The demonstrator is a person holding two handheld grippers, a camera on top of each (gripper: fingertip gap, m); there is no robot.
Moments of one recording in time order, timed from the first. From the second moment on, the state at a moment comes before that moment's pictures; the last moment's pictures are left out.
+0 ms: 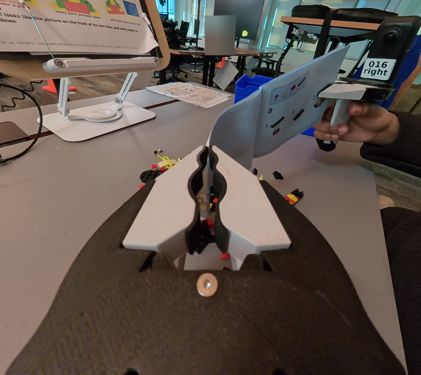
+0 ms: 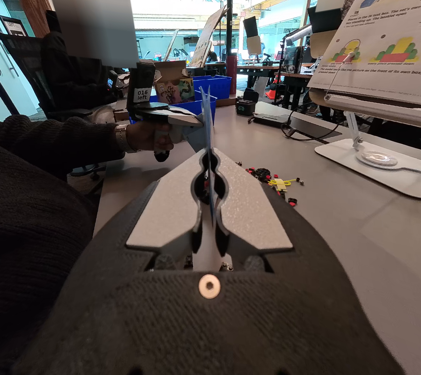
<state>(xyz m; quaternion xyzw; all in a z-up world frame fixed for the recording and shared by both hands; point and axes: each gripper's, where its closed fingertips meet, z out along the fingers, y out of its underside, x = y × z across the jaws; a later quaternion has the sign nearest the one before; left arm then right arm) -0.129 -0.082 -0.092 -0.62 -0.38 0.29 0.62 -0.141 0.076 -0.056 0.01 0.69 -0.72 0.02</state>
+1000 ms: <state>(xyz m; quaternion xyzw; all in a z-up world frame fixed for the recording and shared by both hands) -0.277 -0.166 -0.094 -0.67 -0.44 0.34 0.49 -0.309 -0.027 -0.088 0.12 0.69 -0.71 0.02</state>
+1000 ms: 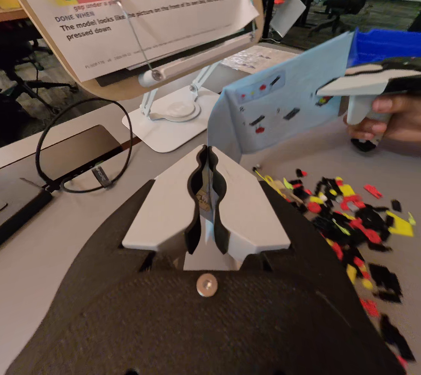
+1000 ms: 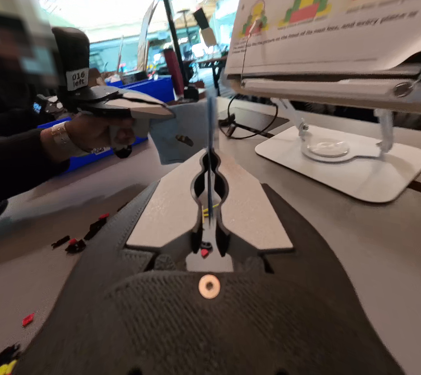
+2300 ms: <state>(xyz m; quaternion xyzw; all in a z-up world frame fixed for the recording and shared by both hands) -0.355 -0.231 -0.125 -0.64 -0.44 0.28 0.56 -0.429 -0.056 -0.145 0.10 0.79 -0.60 -0.04</state>
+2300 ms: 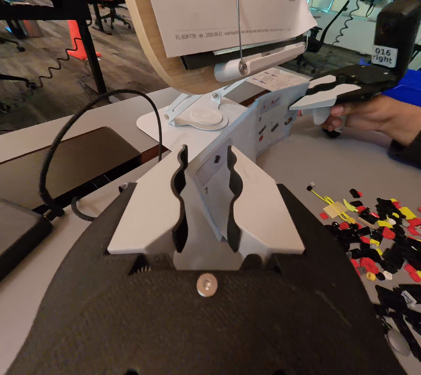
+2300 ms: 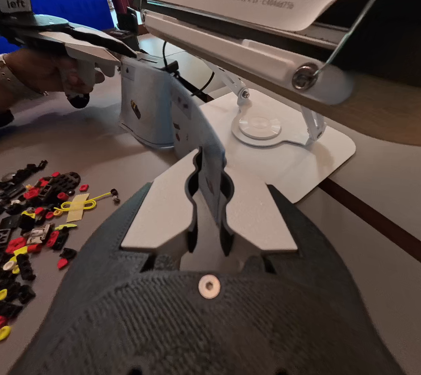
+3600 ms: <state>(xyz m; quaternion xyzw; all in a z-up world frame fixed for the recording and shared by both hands) -0.348 -0.236 -0.084 -0.63 -0.42 0.33 0.57 -0.433 -0.053 -0.138 0.09 0.79 -0.61 -0.07</state>
